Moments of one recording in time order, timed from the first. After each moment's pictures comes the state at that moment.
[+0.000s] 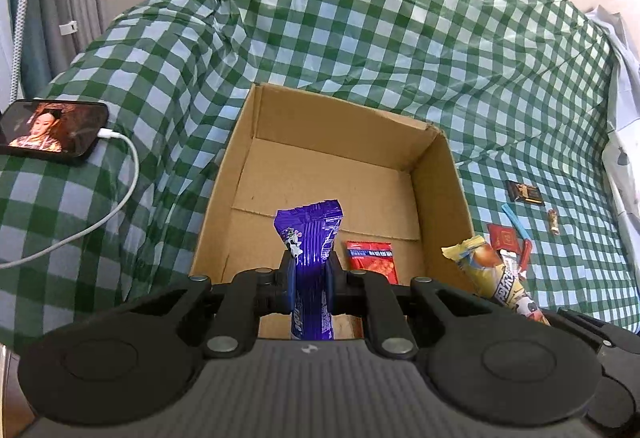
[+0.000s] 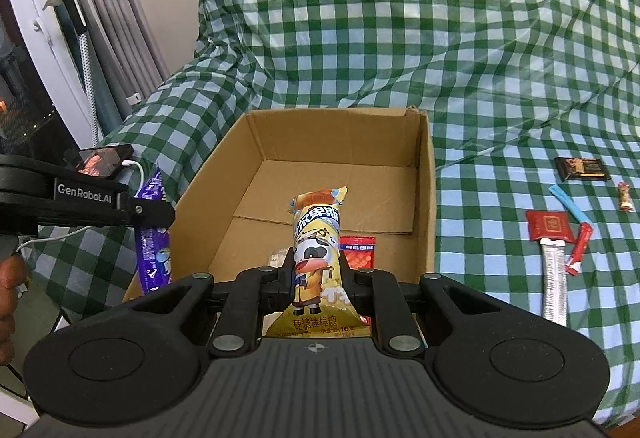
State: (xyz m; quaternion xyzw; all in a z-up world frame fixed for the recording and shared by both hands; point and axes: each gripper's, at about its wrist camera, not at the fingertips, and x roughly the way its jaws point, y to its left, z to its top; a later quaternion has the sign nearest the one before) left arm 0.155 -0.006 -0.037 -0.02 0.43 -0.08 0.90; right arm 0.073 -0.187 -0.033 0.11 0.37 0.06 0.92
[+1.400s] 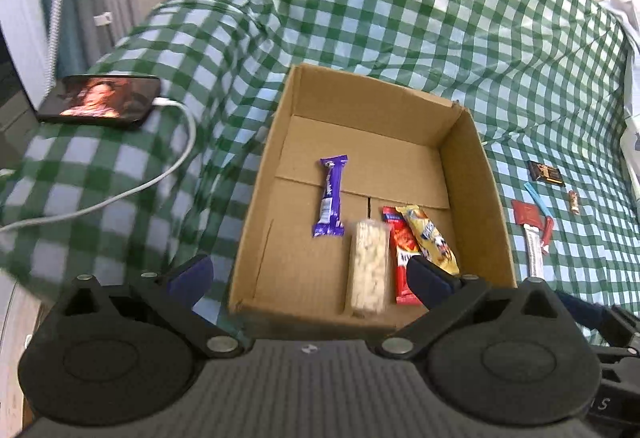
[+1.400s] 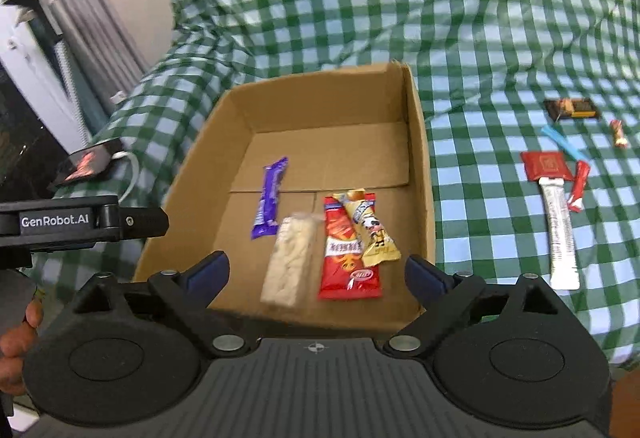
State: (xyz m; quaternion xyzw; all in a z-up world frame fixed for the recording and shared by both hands) left arm 0.095 0.027 -0.038 0.00 0.43 -0.05 0.90; right arm 0.046 -0.183 -0.036 0.15 0.40 0.04 0.90
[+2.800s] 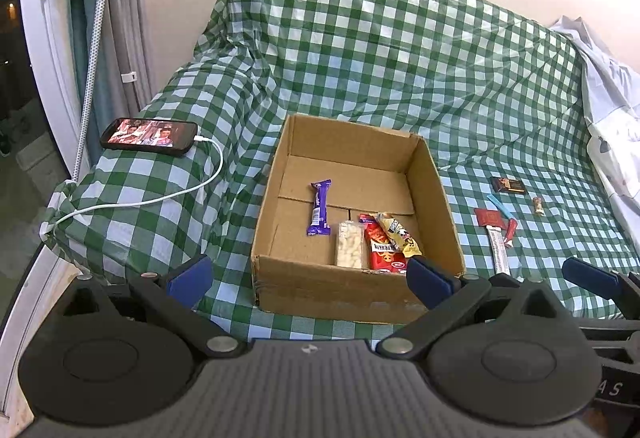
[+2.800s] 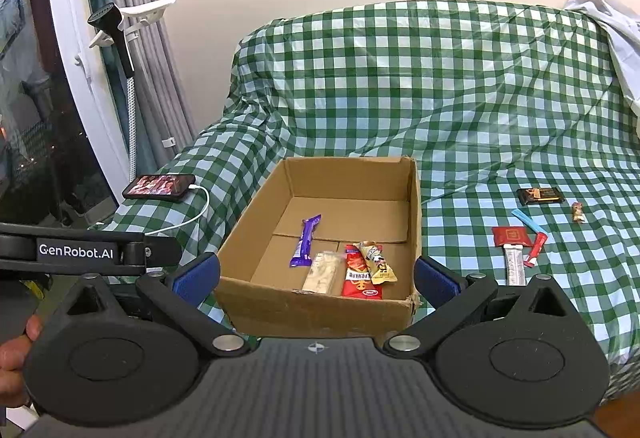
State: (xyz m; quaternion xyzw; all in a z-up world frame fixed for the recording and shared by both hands) left arm -0.049 0.031 0.012 0.02 0.34 -0.06 0.94; right arm -0.091 -0.154 0.038 0.10 0.27 0.04 0.96
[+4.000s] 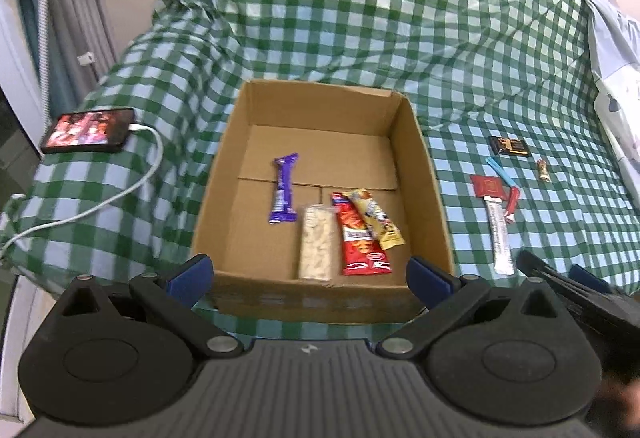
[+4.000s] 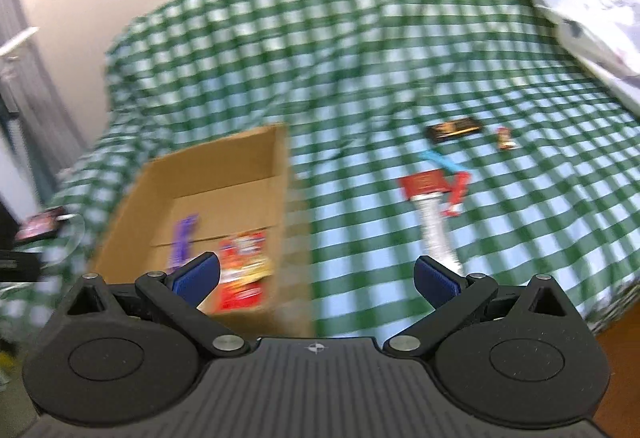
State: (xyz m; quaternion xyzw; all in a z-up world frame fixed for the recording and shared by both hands) left arm 0.038 -0.040 -0.019 0.06 0.43 -0.07 0.90; right arm -0.032 -0.278 -0.061 0.18 0.31 -0.10 0.93
